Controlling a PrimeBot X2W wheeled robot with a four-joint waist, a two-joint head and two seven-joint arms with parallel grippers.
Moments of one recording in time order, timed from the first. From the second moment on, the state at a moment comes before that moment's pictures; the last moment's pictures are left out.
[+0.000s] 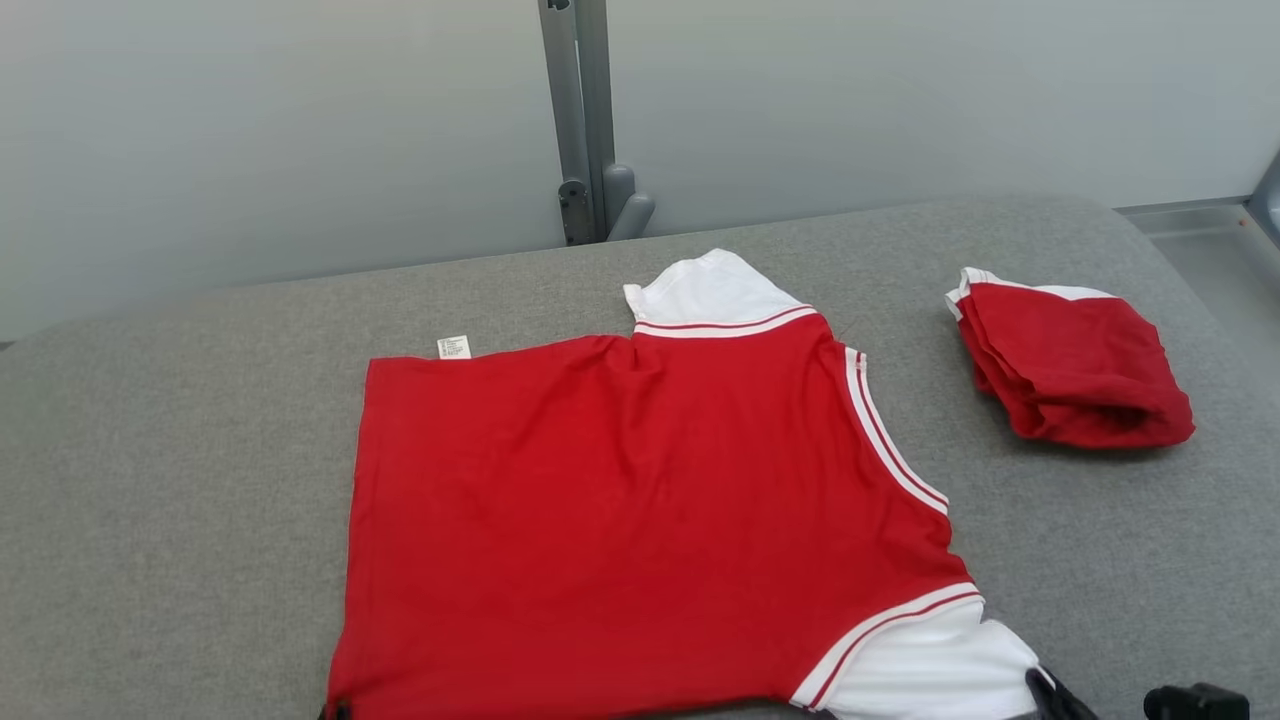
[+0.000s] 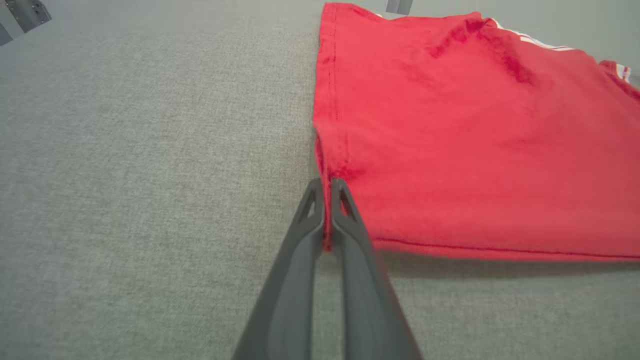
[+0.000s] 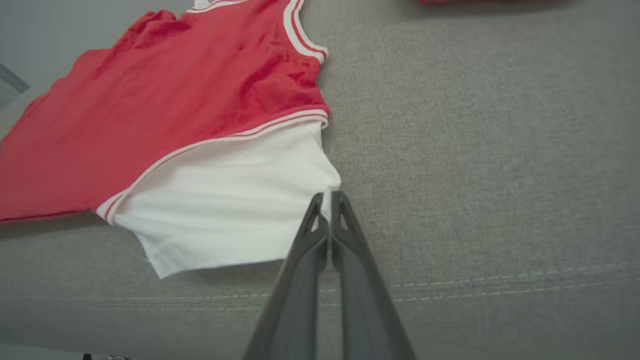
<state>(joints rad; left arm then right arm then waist) 0.19 0.05 0.03 0.42 -0.22 -0.13 -0.26 0.15 -0.38 0.32 0.39 0.63 0.13 -0.26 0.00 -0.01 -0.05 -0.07</state>
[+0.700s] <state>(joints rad) -0.10 0.06 -0.04 0.39 -0.23 -0.13 -0.26 -0.28 -0.36 0.24 0.48 0.52 0.13 -0.26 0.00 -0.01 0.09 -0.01</state>
